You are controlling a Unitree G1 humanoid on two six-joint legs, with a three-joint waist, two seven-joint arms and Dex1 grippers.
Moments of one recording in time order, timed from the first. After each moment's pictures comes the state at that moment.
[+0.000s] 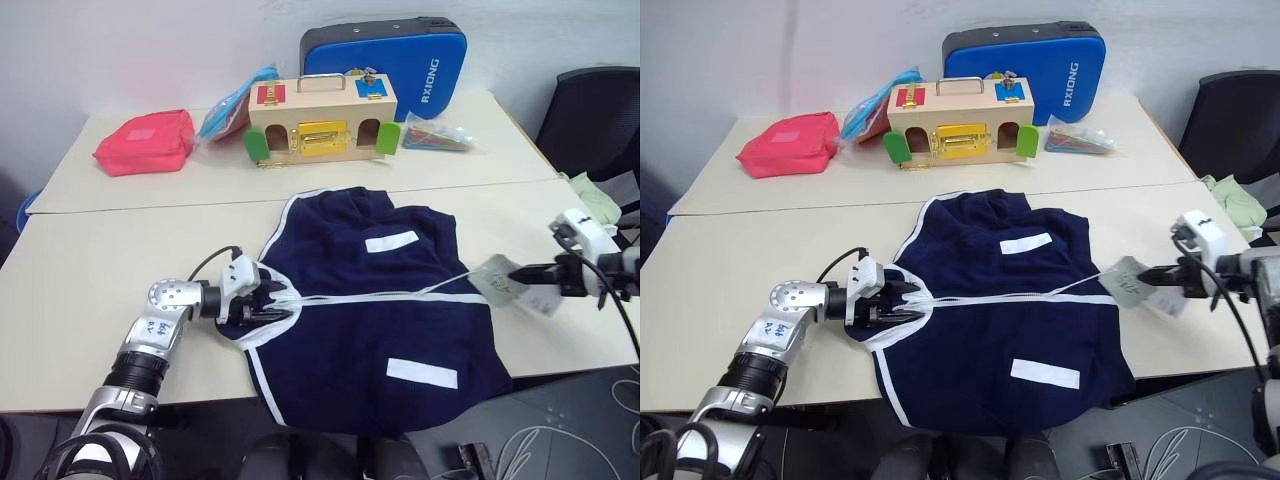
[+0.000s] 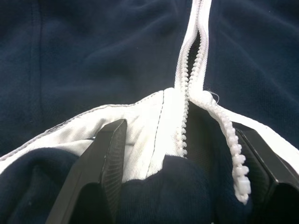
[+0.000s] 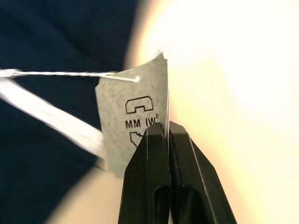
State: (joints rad) left arm -0.44 0.54 -0.12 0.41 -0.17 0.04 -1.11; right arm -0.78 -1.07 0.13 0.82 0.22 0.60 1.17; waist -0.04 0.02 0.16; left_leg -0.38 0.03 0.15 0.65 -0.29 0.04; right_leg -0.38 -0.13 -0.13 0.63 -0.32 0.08
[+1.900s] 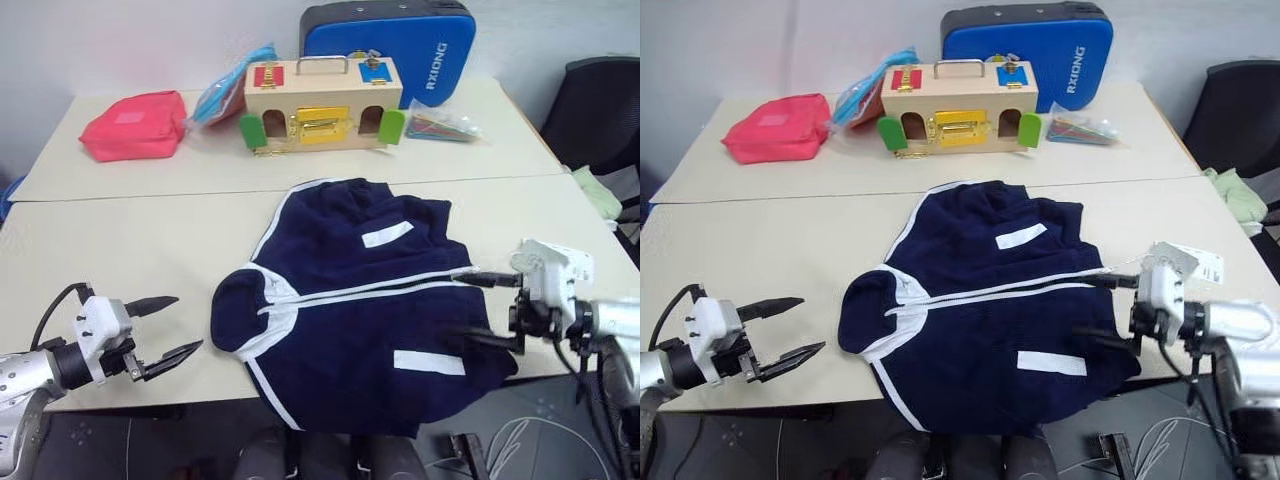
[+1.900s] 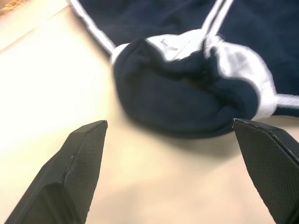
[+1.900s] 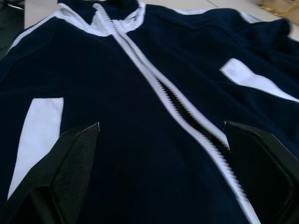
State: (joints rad) left arm 0.24 0.73 0.45 -0.22 -0.40 0.07 -1.00; right arm -0.12 -0.76 -0.22 0.12 0.45 -0.12 1.34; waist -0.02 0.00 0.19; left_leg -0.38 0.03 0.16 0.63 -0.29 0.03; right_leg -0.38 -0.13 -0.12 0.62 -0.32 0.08
